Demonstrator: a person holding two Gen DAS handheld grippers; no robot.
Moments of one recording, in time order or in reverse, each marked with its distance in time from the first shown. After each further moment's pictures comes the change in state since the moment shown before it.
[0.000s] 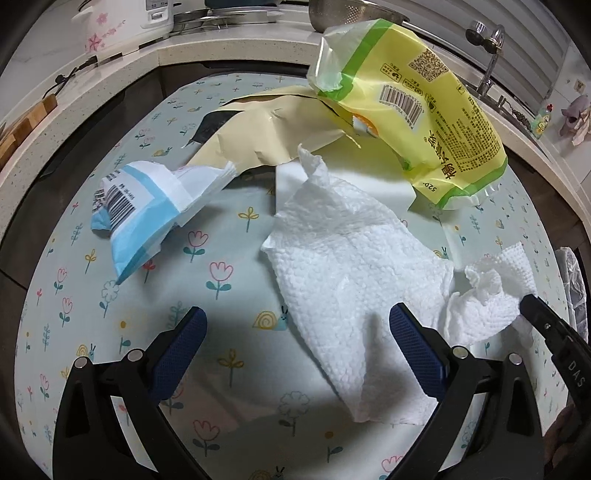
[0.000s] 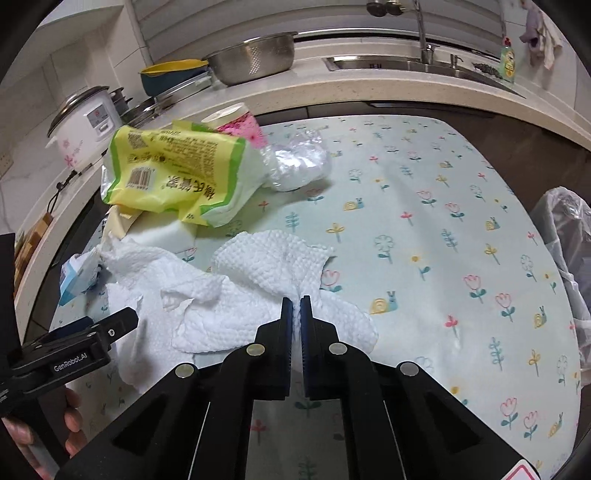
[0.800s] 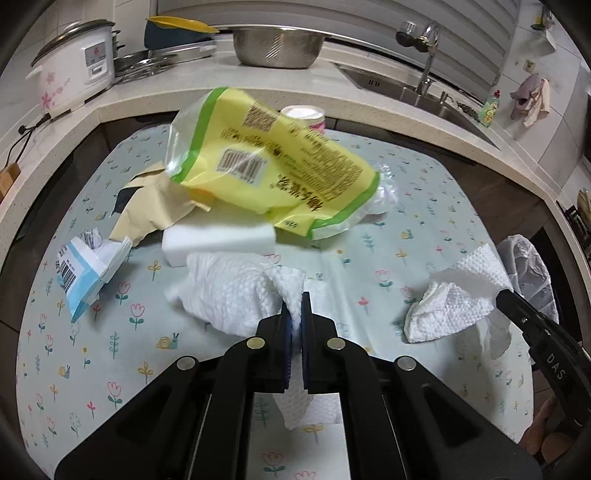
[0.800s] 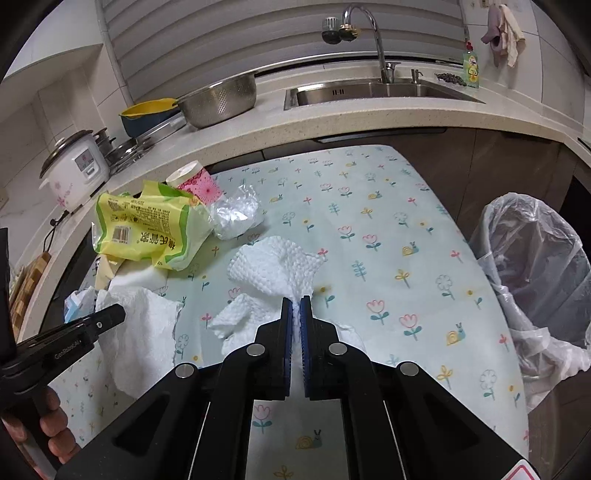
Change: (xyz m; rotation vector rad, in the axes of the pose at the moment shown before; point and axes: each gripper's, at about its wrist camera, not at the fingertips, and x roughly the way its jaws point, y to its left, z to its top) left arm -0.050 -0.081 0.012 0.133 -0.079 -0.125; right arm -0.059 -0.057 0.015 0.061 -0.110 -0.031
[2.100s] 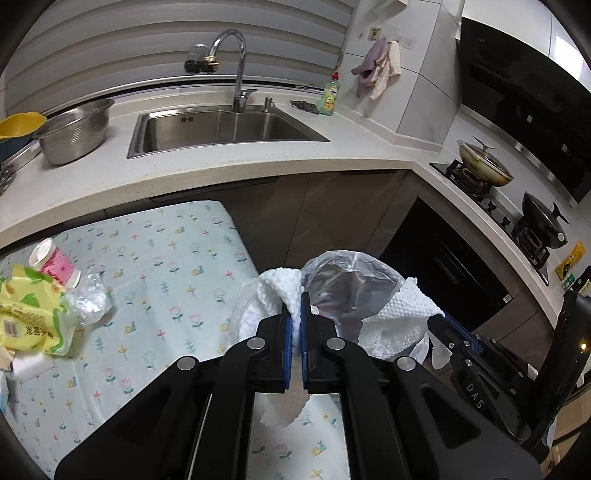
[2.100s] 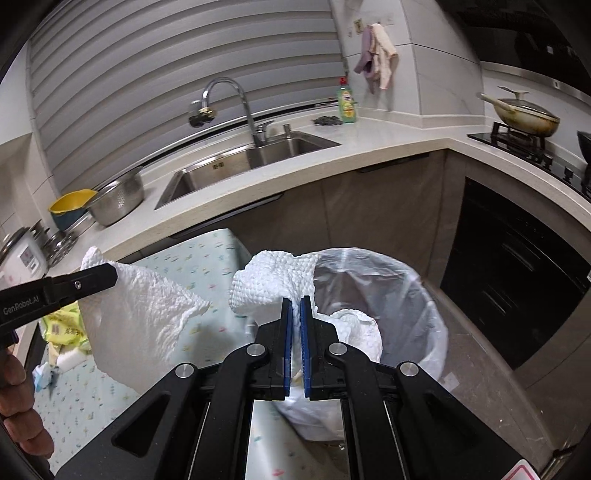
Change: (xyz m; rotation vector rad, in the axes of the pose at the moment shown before) left arm -0.026 -0.272 0.048 0.319 -0.054 -0.370; right arm -0.109 -0.207 0.027 0.200 -0.188 -0.241
